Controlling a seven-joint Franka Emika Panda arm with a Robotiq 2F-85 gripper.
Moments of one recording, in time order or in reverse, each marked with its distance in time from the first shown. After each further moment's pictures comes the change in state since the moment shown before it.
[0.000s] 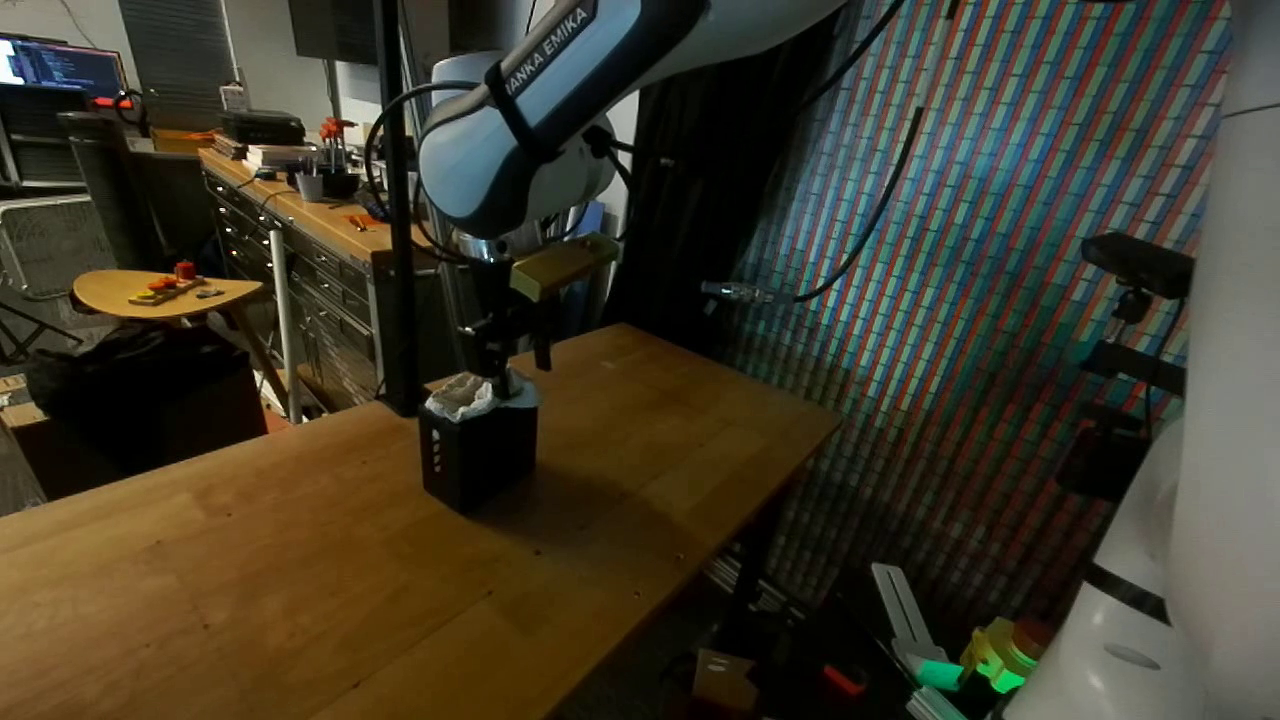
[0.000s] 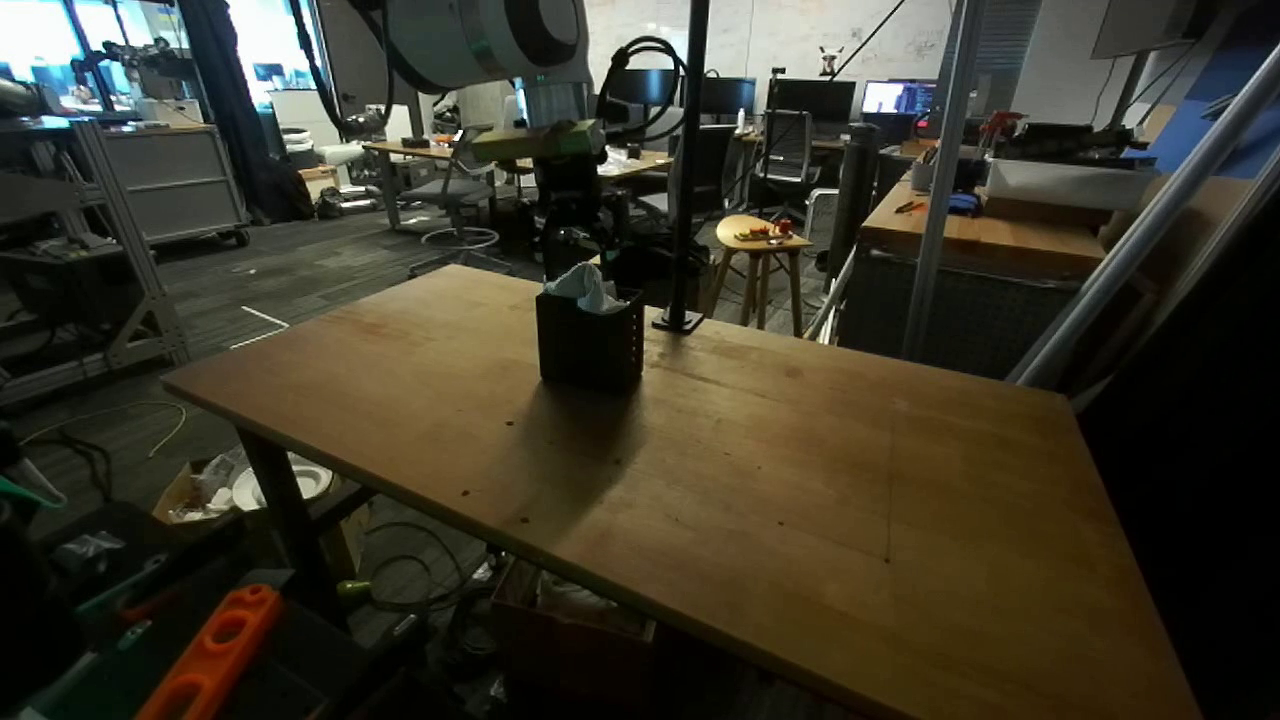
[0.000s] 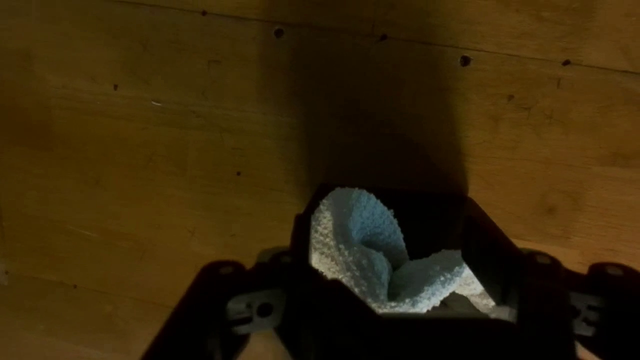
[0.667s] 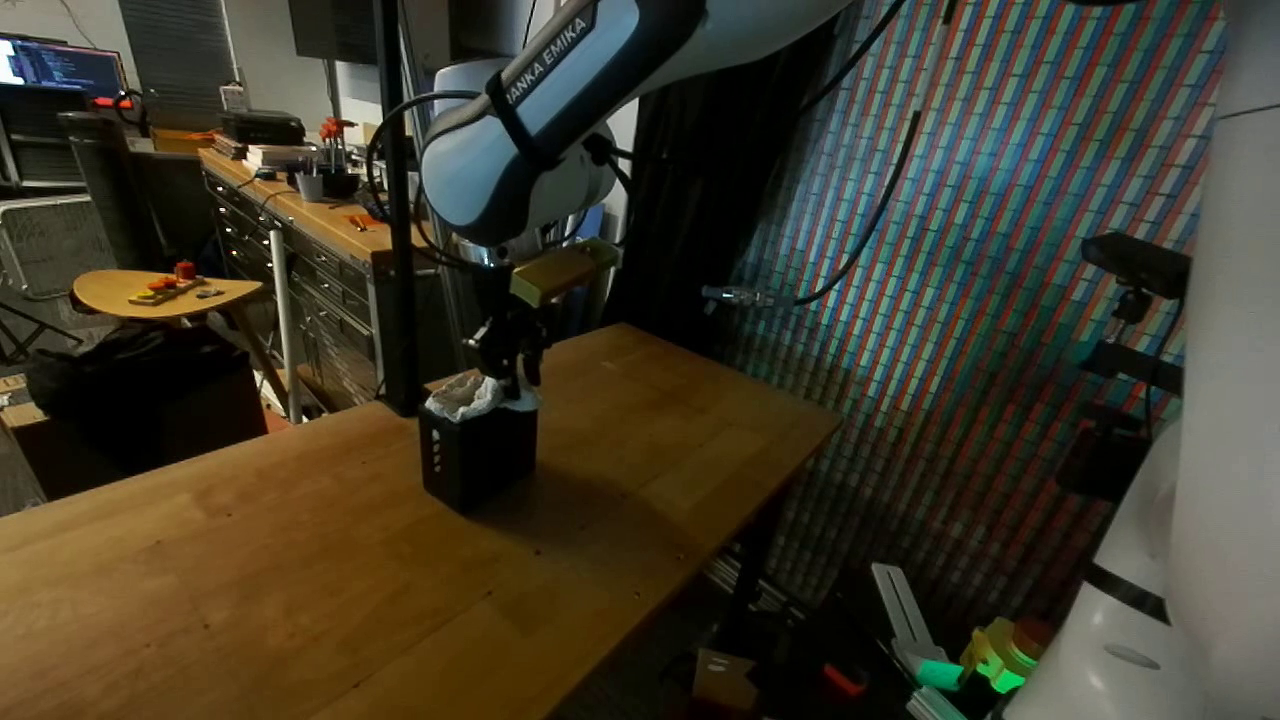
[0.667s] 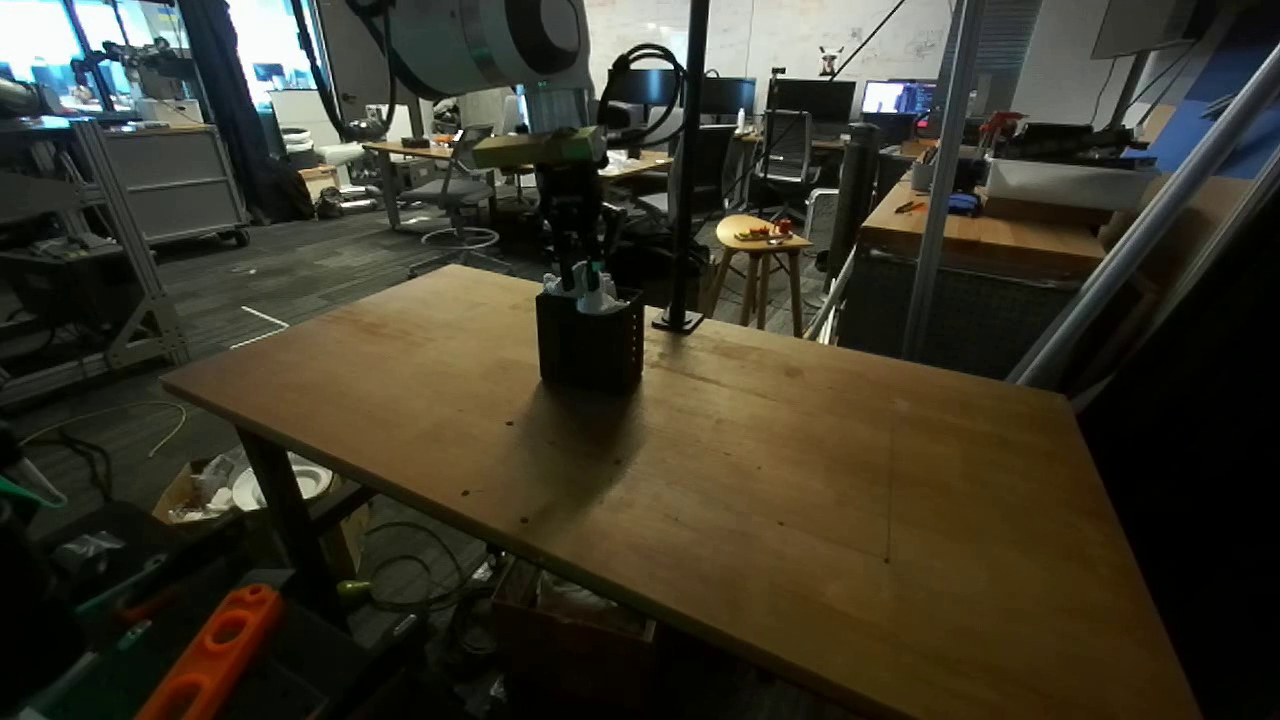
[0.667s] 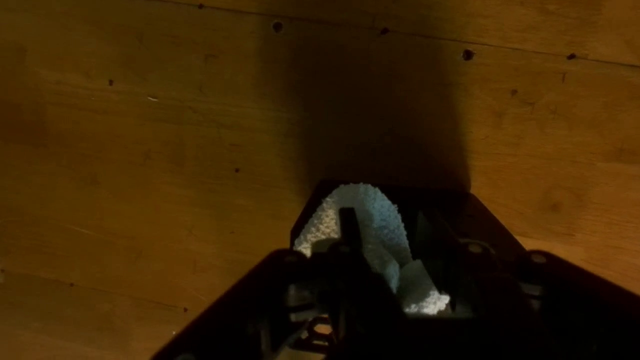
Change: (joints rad) arm -0.002 0.009 -0.001 -0.005 0.002 0.025 -0.001
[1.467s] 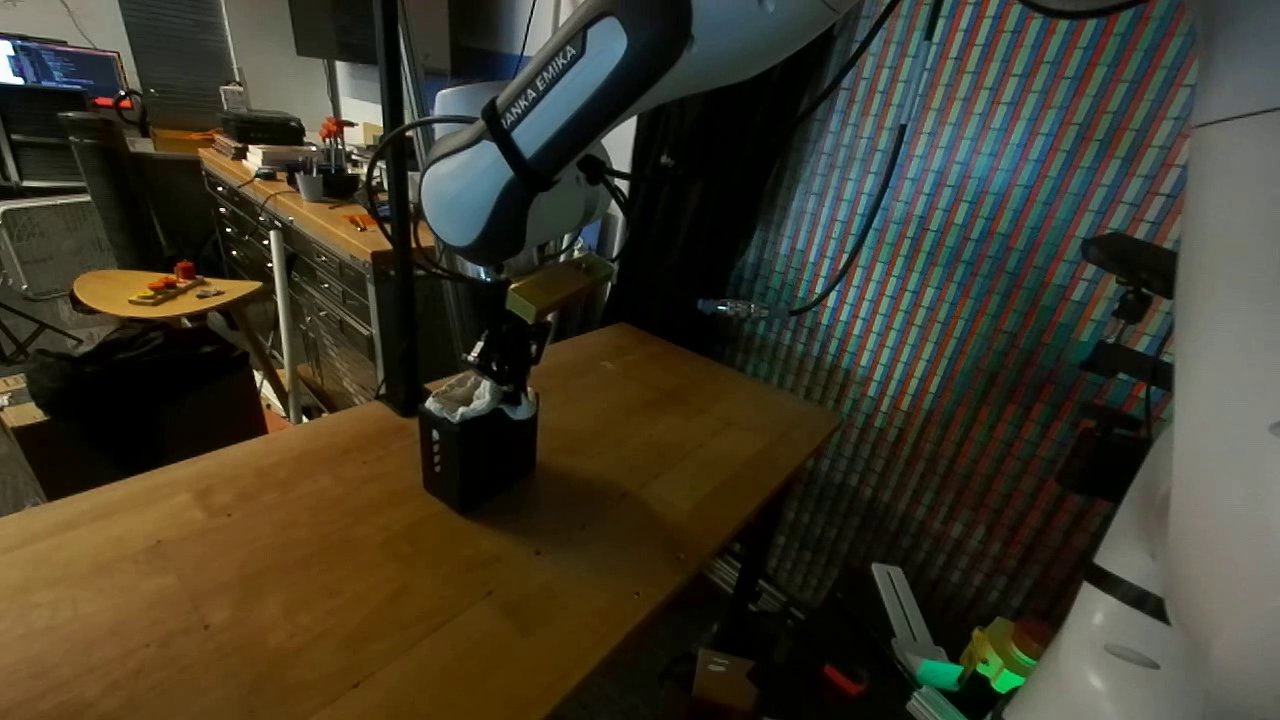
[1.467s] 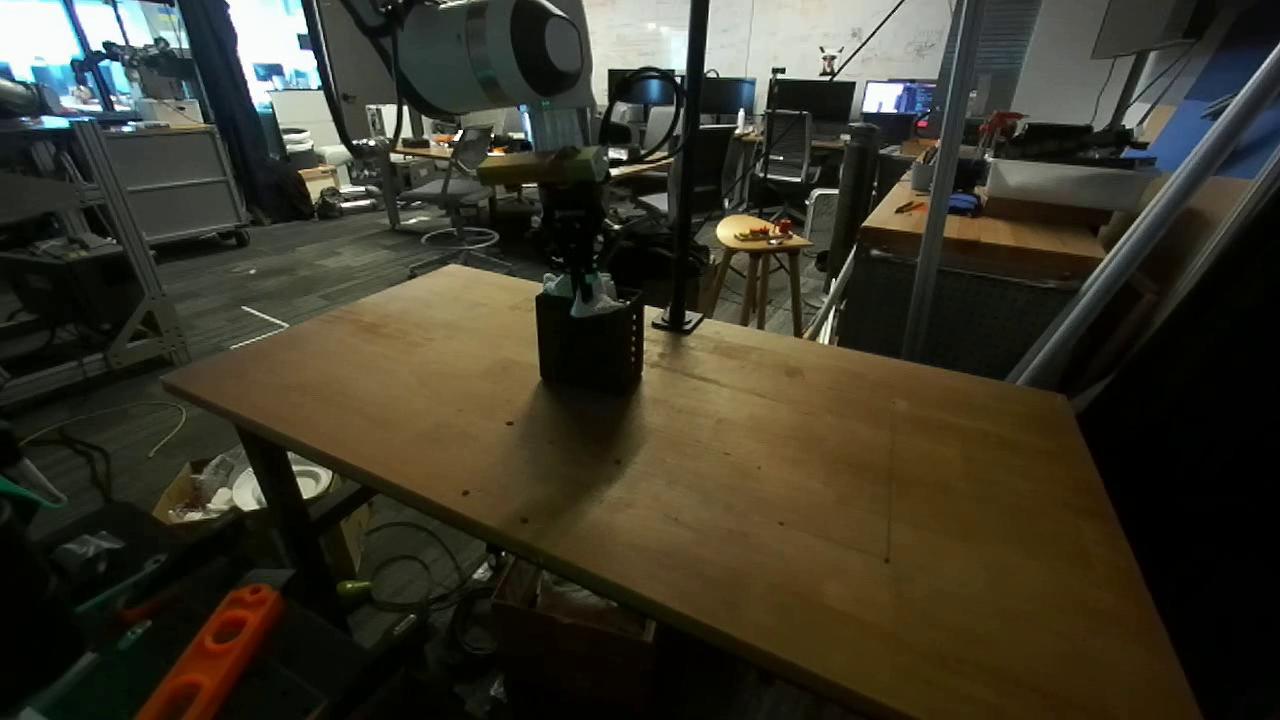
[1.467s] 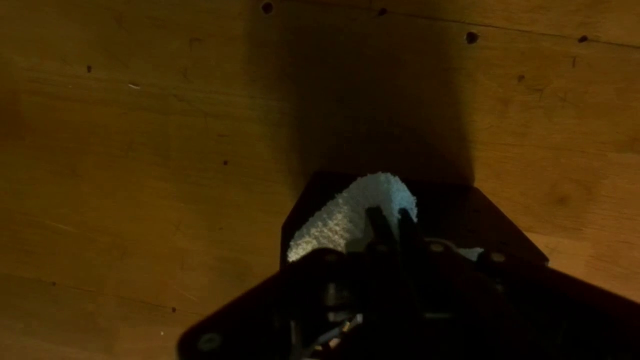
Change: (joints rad) arm -0.002 0.036 0.000 0.002 0.007 0.050 -0.001
